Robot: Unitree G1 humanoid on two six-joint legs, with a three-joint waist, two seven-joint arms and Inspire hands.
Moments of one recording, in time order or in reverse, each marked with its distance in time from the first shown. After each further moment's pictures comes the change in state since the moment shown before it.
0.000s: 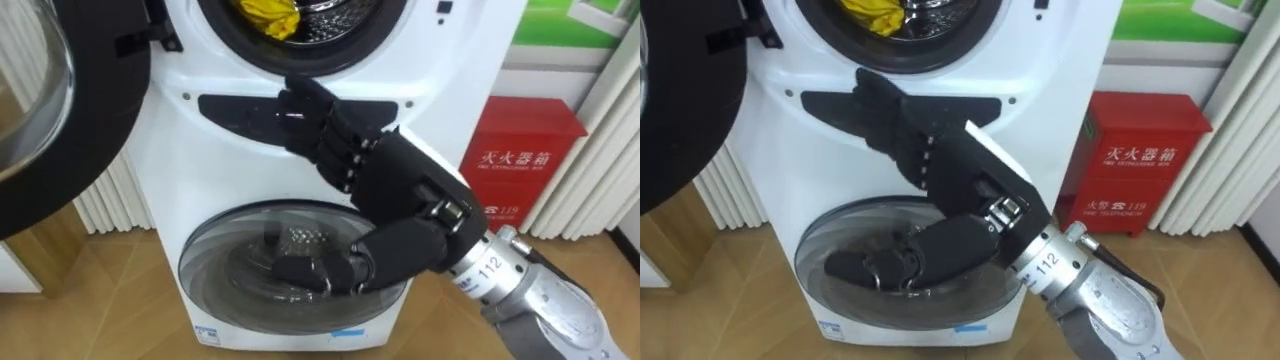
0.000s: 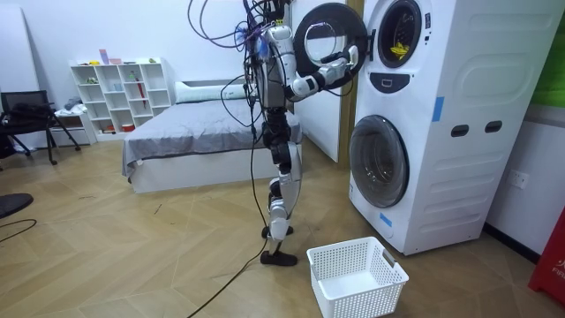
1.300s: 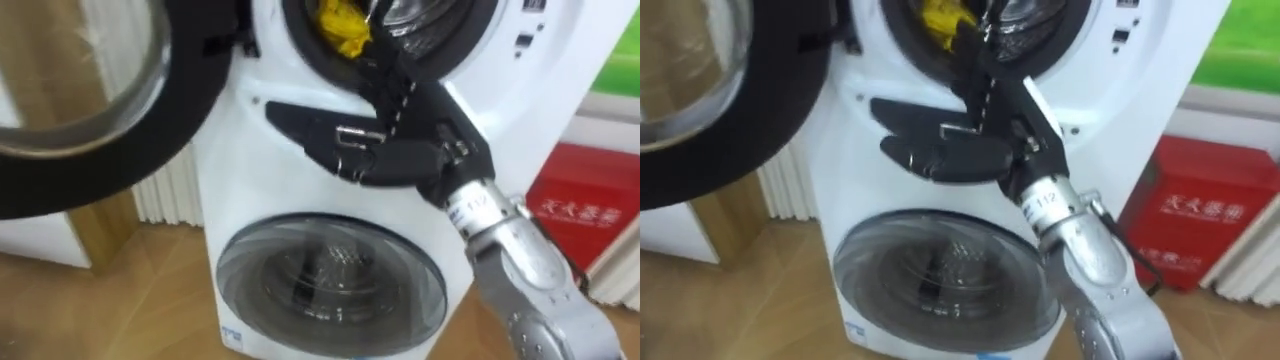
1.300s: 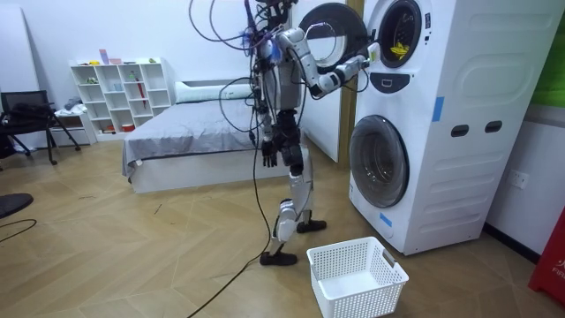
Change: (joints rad) left arm 0.100 -0.014 0.079 0.008 0.039 0.065 0.013; right arm -0.170 0.029 -0.002 0.214 -0.066 -0.017 -0.371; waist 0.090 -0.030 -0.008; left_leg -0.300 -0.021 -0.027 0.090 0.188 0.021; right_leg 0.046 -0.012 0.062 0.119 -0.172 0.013
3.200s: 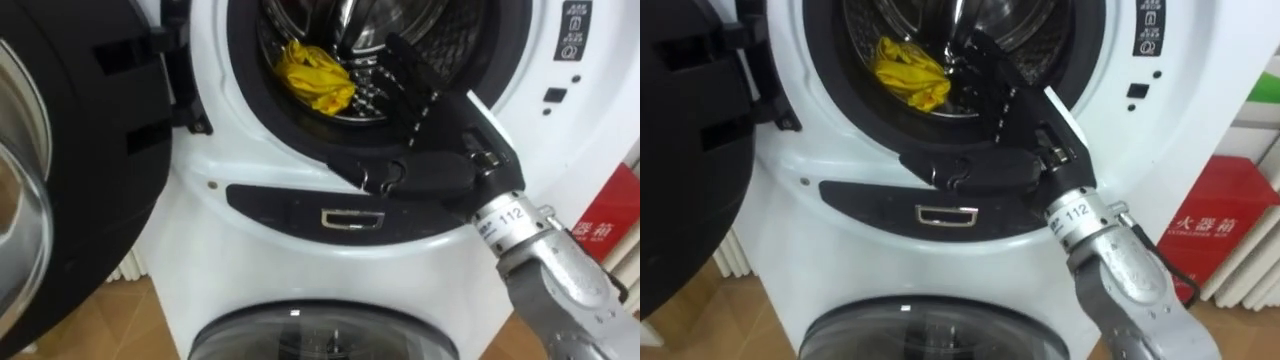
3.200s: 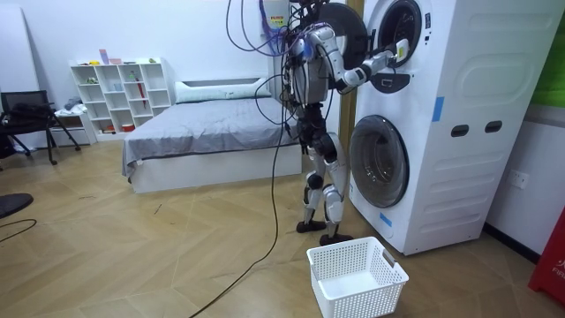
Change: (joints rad) left arm -0.060 -0.040 0.094 -0.077 -0.008 -0.037 -0.013; right arm 0.058 -0.115 -0.028 -0.104 0.128 0.059 -0.001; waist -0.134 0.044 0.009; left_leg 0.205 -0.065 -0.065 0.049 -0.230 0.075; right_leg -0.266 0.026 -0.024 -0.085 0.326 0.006
